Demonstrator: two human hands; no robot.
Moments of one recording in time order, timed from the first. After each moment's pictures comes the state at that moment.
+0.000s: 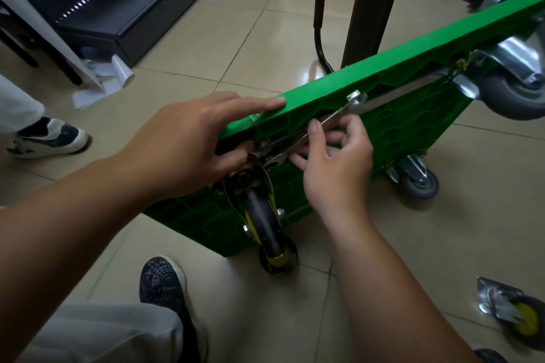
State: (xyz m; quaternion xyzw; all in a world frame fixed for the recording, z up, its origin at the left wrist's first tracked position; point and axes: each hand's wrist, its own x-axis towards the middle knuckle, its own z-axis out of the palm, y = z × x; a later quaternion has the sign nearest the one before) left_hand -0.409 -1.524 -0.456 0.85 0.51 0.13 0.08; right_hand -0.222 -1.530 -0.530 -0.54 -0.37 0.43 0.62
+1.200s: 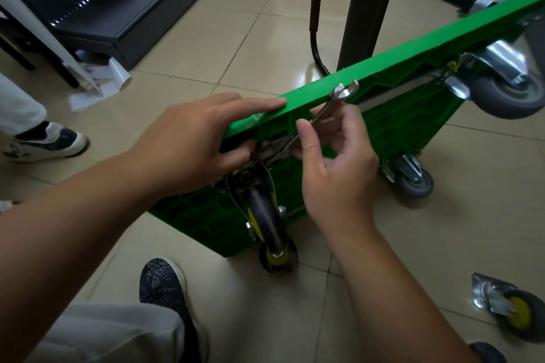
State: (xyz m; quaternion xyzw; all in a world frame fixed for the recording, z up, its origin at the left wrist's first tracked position) left_hand -0.408 -1.526 -0.455 0.84 0.52 0.12 0.09; right_hand -0.215 -1.550 -0.522 -0.51 -0.55 0.26 0.61
